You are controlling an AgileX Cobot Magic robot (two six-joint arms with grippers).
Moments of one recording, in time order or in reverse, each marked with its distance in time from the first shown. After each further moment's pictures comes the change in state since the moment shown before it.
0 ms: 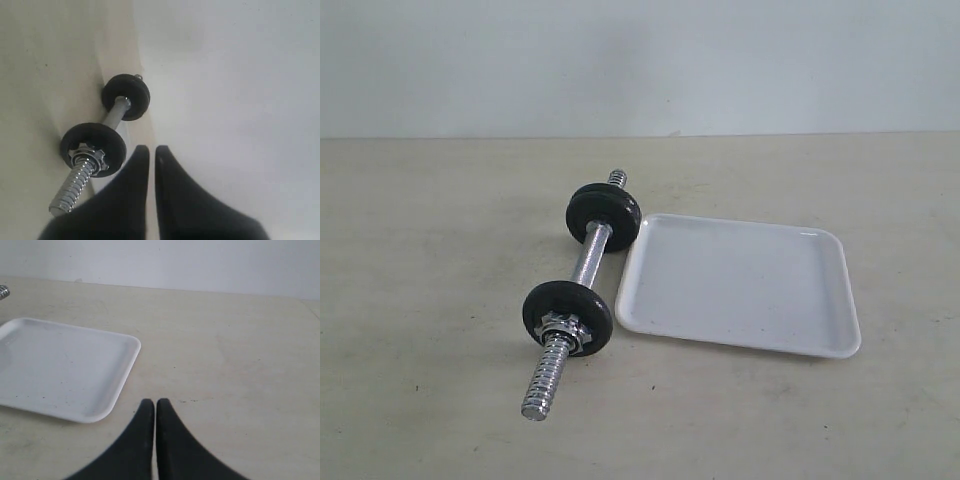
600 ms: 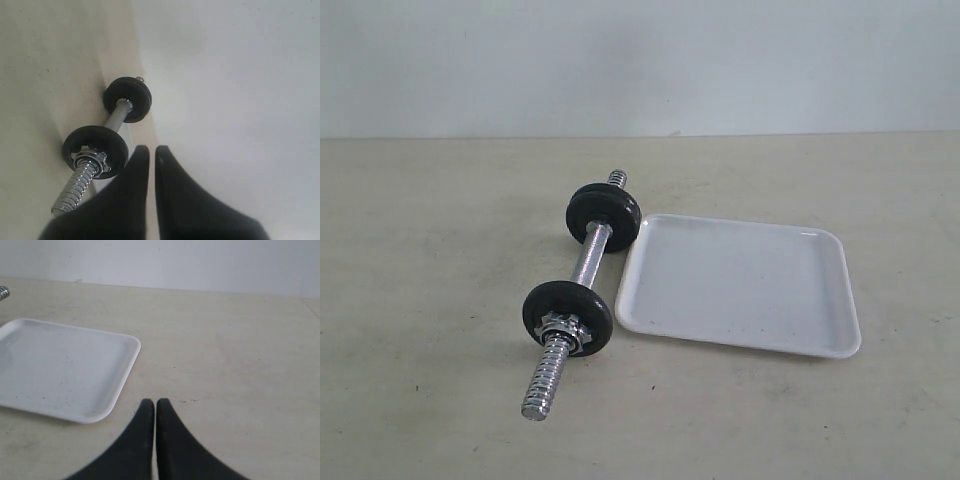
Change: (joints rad) left arm 0.000 0.000 0.000 0.007 0.000 0.000; right arm 0.000 0.000 0.000 -0.002 0.000 0.006
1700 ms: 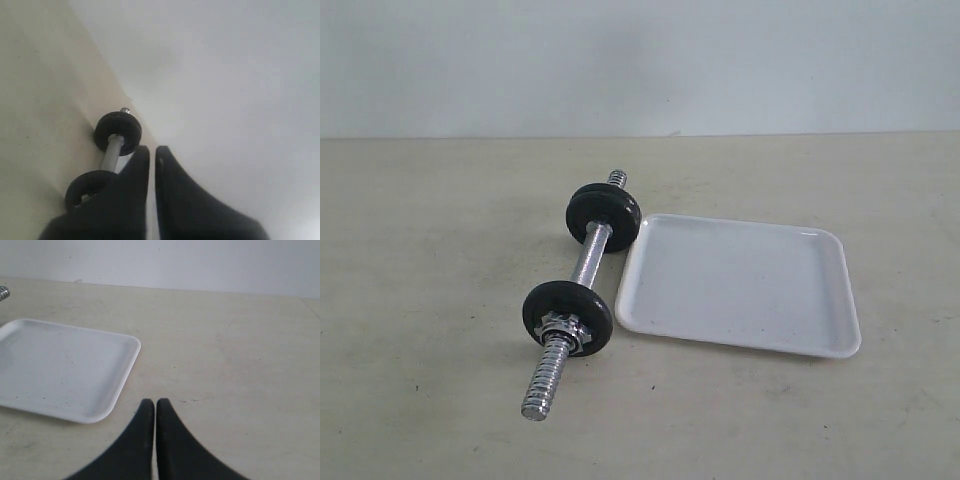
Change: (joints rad) left arm 0.000 0.000 0.000 0.348 -0.108 0.000; right arm 0.000 0.000 0.000 0.000 0.000 0.002
